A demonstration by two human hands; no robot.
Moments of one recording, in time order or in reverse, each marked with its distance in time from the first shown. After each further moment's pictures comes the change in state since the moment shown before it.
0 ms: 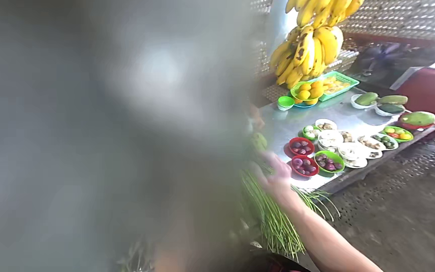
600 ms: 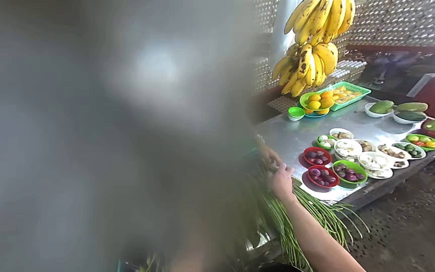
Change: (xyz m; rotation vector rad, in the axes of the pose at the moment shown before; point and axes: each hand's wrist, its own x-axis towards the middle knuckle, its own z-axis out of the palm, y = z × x) left_hand -0.003 0.015 -0.012 0.008 0.123 -0.063; right_hand -0.027 0.097 0.089 -0.371 -0.243 0.827
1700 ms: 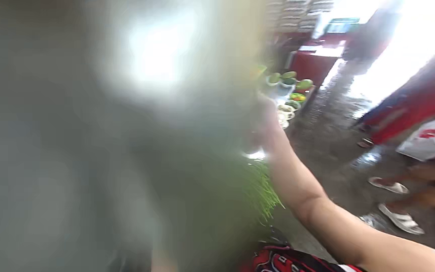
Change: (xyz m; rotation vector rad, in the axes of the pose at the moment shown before) left_hand -0.089 -0.058 -0.063 0.208 -0.436 -0.206; right_hand -0.001 -0.061 -0.226 1.608 -0.046 -0.254
